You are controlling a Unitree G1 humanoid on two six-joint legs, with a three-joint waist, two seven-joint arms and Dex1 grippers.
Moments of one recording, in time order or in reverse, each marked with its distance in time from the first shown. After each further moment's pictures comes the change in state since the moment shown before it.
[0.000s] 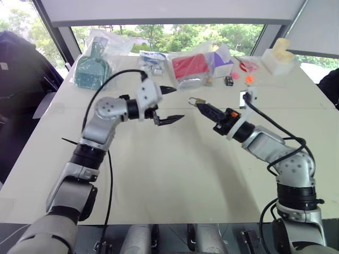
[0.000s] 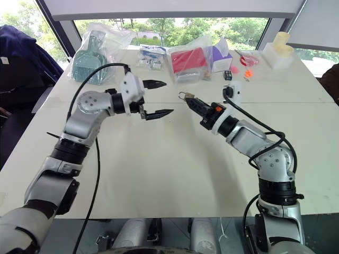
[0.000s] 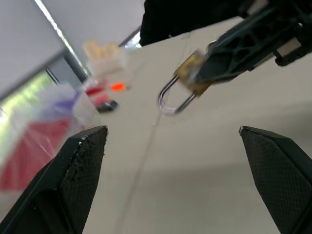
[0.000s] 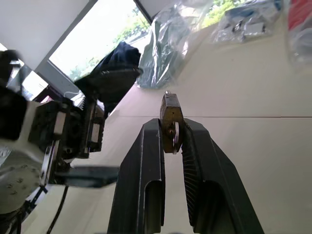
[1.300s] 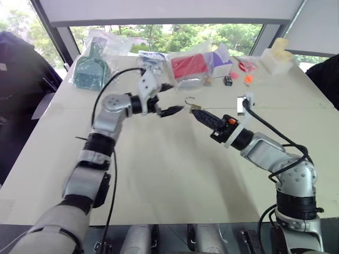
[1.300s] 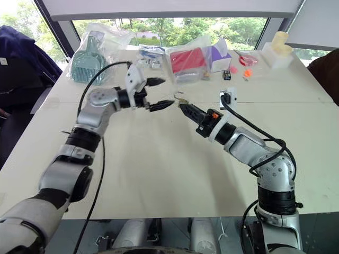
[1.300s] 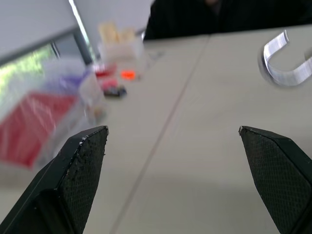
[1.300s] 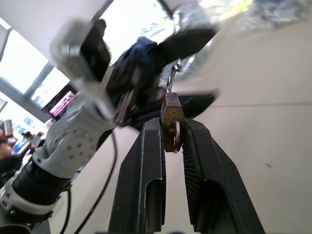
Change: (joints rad) left arm -0.057 -0.076 0.052 0.310 0.112 -0.117 -0.034; right arm 0.068 0.037 -0.014 -0.070 0.121 0.076 -0.093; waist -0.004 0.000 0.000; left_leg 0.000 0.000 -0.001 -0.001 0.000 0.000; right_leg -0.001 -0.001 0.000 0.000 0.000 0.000
